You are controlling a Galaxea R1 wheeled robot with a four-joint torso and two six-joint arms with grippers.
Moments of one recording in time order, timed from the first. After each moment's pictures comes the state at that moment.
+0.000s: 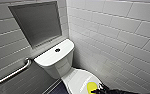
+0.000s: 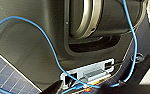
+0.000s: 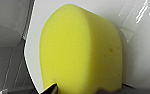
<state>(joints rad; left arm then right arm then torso) 1.72 2.93 -2.43 0.34 -0.13 -0.13 -0.69 2.67 -2.02 0.11 -0.19 0.33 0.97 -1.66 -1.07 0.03</state>
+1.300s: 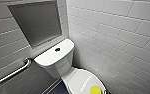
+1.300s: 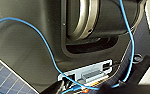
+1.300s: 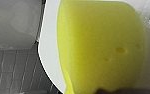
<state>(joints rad) 1.72 2.94 -2.43 0.34 -0.13 -0.13 -0.80 2.52 -1.75 0.10 0.06 0.35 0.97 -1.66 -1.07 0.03</state>
